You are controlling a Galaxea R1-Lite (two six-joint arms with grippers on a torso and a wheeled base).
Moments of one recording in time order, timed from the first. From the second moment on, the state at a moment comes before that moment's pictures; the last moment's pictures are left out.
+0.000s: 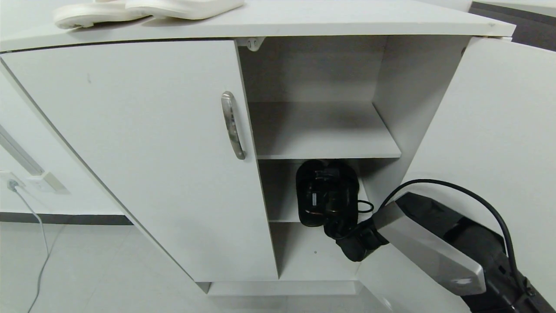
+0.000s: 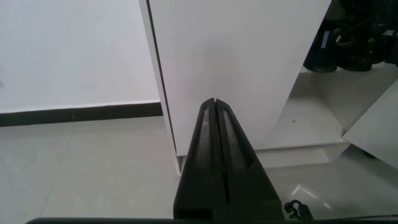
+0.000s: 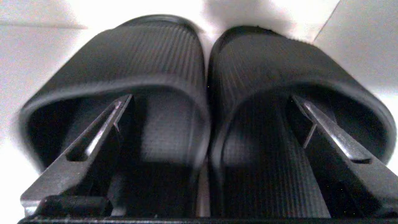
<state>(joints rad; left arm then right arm) 0.00 0.00 0.00 0.00 -0.03 0.03 0.64 2.62 -1.60 -0.98 -0.65 0.02</state>
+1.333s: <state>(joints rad) 0.00 0.00 0.00 0.00 -0.03 0.03 0.79 2.23 -0.89 -1.28 -0.68 0.02</state>
